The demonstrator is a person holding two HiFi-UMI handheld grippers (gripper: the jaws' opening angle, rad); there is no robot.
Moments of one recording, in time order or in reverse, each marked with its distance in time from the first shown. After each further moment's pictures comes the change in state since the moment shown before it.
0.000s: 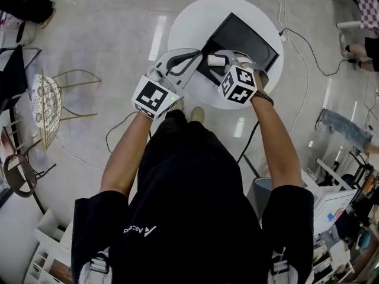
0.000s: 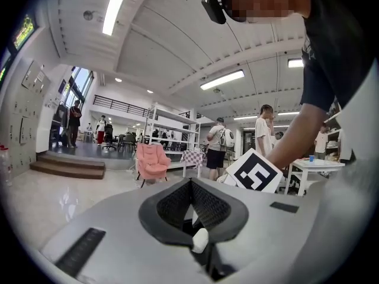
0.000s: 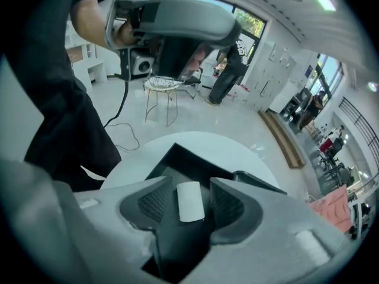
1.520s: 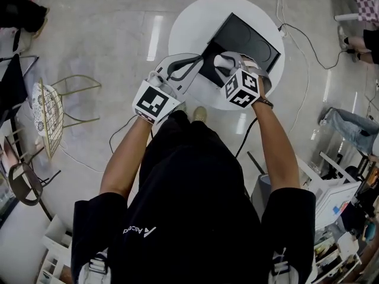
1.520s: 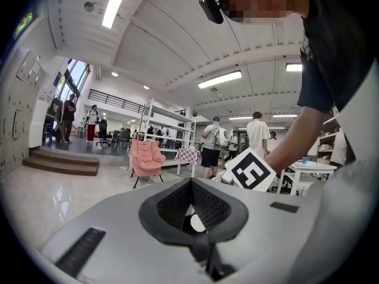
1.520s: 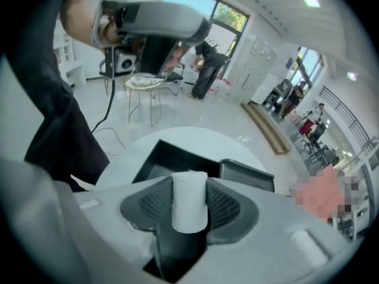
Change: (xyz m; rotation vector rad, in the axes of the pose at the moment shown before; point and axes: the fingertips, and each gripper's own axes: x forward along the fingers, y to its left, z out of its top) left arm -0.006 0.009 -0.007 -0.006 0.014 -0.059; right arm 0.004 -0.016 -0.009 0.127 0.040 -0.117
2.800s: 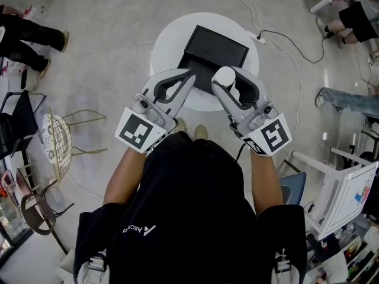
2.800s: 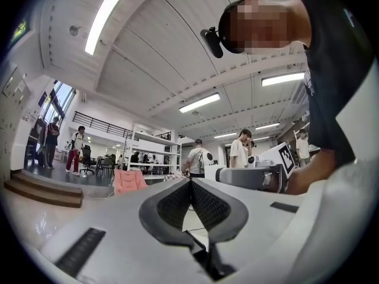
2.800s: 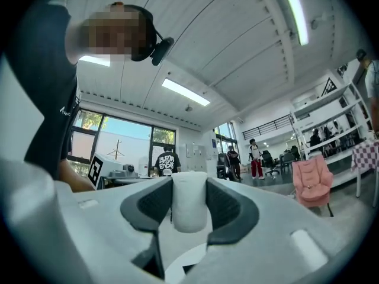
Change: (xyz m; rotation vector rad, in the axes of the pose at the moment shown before) left arm -0.030 -0.139 0.148 0.091 -0.177 -0.111; right arm -0.346 0.006 0.078 0.564 -1.118 -0.389
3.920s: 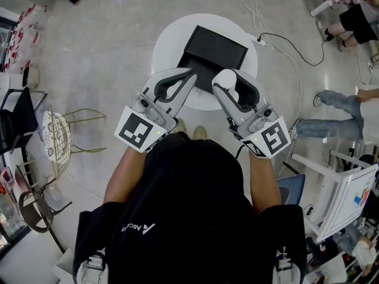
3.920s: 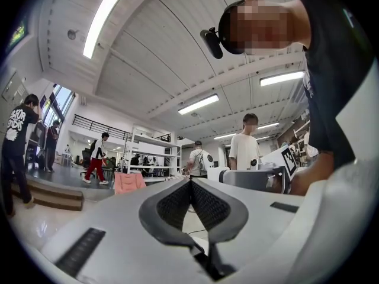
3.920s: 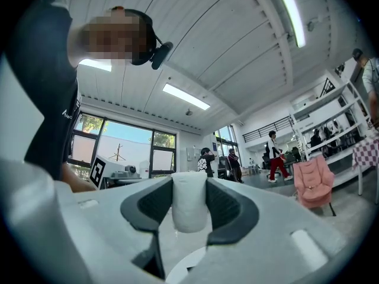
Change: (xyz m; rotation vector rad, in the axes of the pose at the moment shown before) left arm 0.002 -0.021 0.017 0.022 -0.028 0.002; right arm -0.022 0.008 0.013 0.008 -0.042 0.004
